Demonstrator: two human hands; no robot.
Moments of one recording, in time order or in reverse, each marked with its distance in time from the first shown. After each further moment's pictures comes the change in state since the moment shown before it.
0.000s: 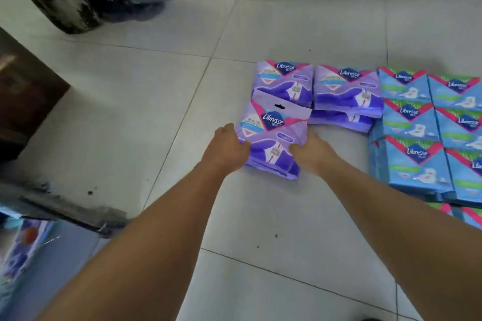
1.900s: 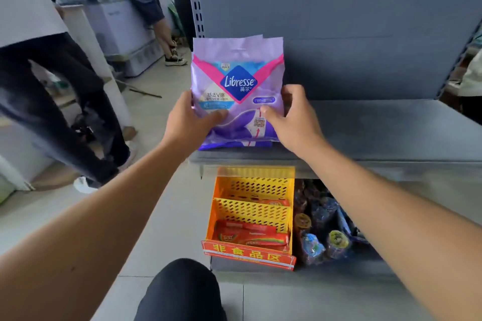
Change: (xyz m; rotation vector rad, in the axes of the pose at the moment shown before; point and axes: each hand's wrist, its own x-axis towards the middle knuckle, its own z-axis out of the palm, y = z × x) left_hand -0.798 -0.377 -0.345 -0.616 1.472 -0.483; right_hand -0.774 -0.376 0.225 0.275 -0.646 -1.510
